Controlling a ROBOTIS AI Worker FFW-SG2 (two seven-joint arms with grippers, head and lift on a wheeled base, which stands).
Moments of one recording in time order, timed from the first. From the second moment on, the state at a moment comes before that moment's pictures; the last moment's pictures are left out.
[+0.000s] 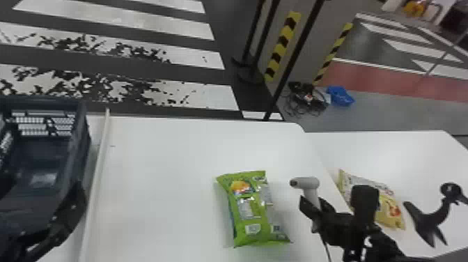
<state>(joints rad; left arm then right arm) 0.63 0.27 -0.09 -2.24 0.30 0.08 -0.08 0.47 -0.30 -0.38 -1.91 -0.29 0.53 0.23</state>
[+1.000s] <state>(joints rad) 0.58 0.32 -0.06 -2.18 0.37 0.07 -0.09 0.79 -0.08 -0.46 -2.26 -0.42 0.64 0.21</state>
